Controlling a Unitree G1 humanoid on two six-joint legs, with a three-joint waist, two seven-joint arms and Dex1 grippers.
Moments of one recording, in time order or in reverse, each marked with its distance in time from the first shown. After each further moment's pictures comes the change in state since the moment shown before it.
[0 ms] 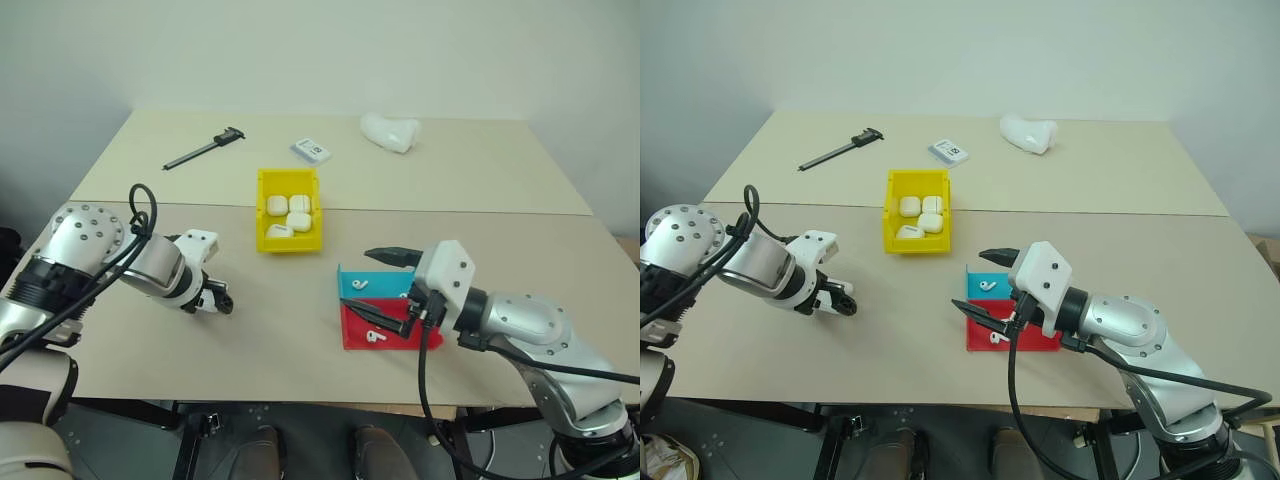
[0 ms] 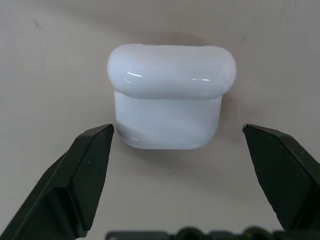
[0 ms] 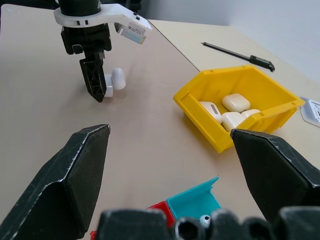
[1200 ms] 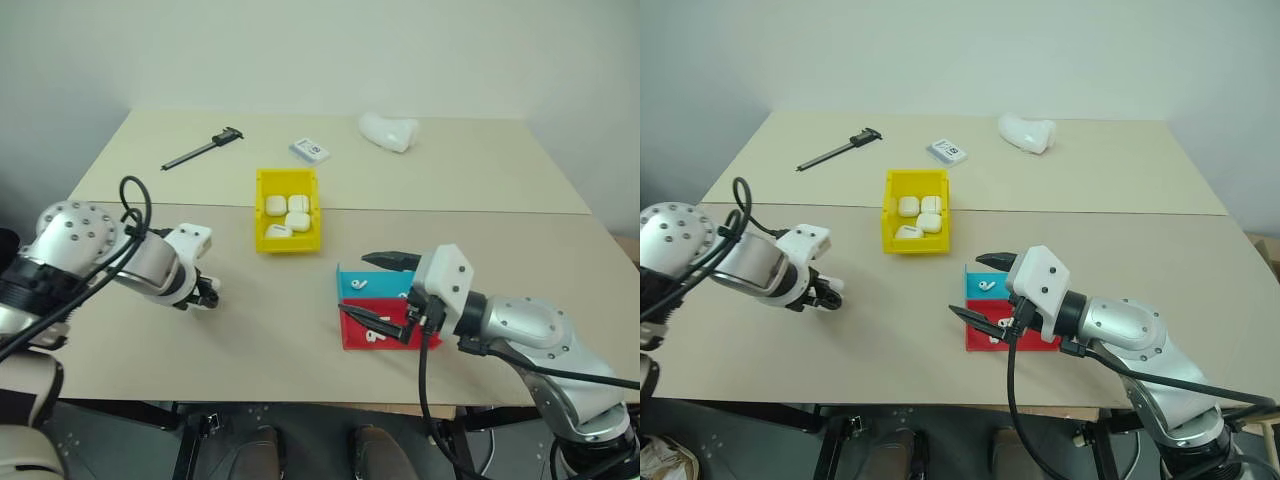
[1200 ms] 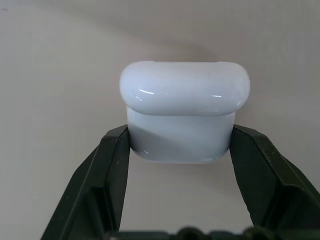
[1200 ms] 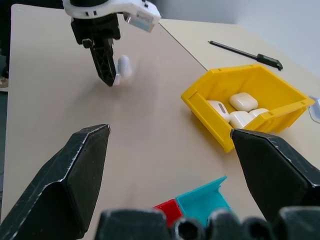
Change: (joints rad) left arm 0.041 0.130 0.031 -0.152 0.005 -0.059 -0.010; right arm 0.010 -0.007 -0.002 -0.015 0.007 0.018 0.028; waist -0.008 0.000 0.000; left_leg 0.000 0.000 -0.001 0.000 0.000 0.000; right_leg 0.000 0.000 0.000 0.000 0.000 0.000
